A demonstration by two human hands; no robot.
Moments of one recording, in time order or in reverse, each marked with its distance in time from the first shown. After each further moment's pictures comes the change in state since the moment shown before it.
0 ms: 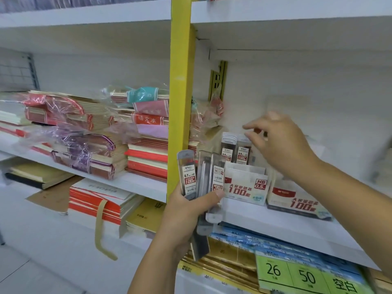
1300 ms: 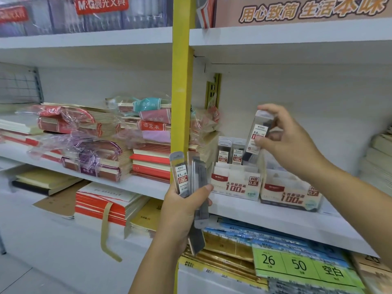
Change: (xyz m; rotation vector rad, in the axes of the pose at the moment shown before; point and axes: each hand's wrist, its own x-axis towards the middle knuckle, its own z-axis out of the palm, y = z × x) left_hand -0.013 0.003 -0.003 -0.025 0.138 0.051; right_hand -0.028 -0.001 -0.035 0.645 0.028 0.154
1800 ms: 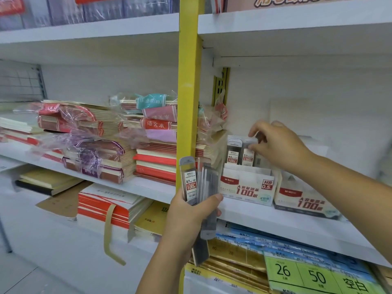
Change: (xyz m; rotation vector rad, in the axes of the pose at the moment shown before) left_hand 0.014 -0.013 -0.009 0.082 -0.007 -0.027; right_hand 0.046 0.045 0.035 -0.657 -0.118 -0.097
